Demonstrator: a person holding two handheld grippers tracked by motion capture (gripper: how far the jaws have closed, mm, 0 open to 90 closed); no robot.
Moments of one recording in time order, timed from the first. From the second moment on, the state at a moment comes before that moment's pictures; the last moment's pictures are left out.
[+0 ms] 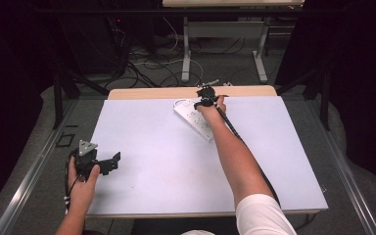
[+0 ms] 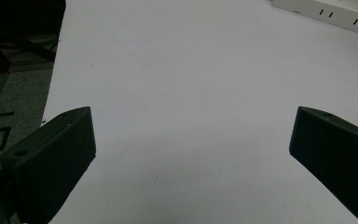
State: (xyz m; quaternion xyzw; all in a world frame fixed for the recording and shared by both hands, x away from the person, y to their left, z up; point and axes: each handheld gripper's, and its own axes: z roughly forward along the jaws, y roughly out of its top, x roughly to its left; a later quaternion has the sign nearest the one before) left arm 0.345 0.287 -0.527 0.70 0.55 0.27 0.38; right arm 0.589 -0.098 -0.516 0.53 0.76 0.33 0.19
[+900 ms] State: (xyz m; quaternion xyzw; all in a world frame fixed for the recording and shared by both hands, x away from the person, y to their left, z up) left arm 0.345 0.285 -0.526 0.70 0.54 0.27 0.37; right arm 0.573 -0.122 -0.486 0.53 0.78 0.27 0.18
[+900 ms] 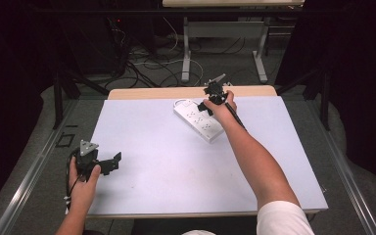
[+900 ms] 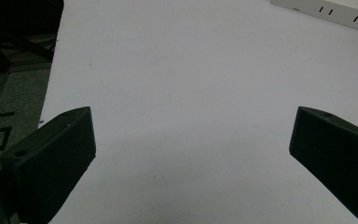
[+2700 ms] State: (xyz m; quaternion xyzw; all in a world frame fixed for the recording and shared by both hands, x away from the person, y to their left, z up) left arm 0.343 0.280 -0.525 0.71 0.54 0.27 0.37; right arm 0.467 -0.139 -0.468 0.46 0.82 0.29 0.16
